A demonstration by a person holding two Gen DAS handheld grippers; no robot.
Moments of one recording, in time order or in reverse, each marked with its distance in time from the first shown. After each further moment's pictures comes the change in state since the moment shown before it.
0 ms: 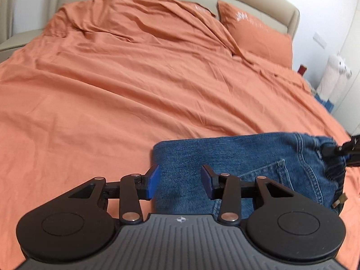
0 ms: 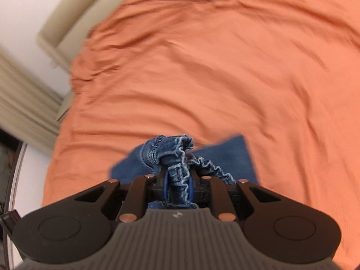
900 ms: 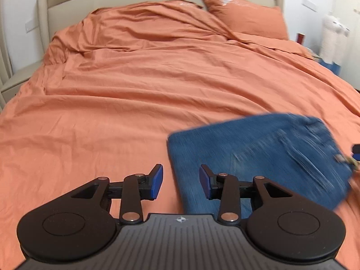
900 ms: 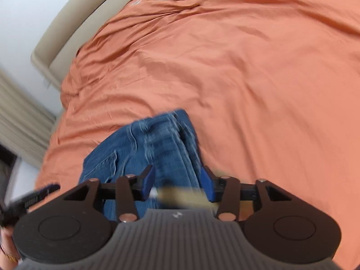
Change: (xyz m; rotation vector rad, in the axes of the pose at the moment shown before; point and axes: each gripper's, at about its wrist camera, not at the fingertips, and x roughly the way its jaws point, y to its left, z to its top) left arm -0.057 -0.024 -0.032 0.218 0.006 0.111; right arm -0.042 -0.083 -0.096 0.071 -0.153 0.008
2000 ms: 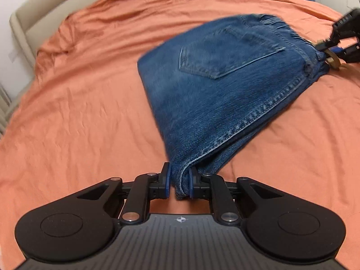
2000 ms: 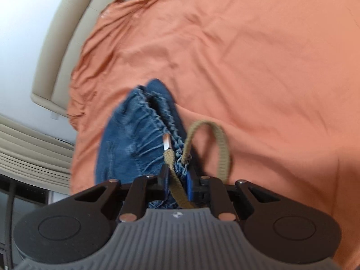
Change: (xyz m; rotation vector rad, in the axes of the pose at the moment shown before) left arm -0.018 -0.063 -0.133 0.254 0.114 0.076; right arm 0.014 -0.048 -0.039 0.265 0.055 0.096
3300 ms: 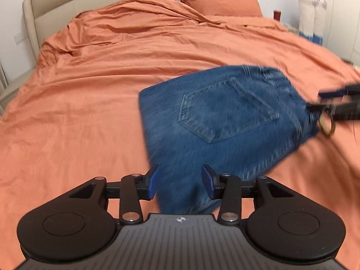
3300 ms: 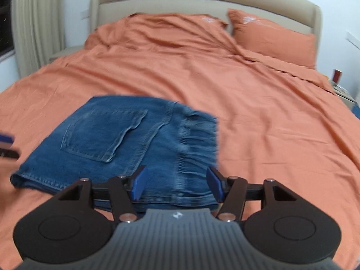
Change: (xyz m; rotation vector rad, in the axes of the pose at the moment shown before) left arm -0.022 0.018 0.063 -0.170 -0.078 -0.089; right arm -0.012 0.127 -0.082 -0.998 -0.162 -0.312
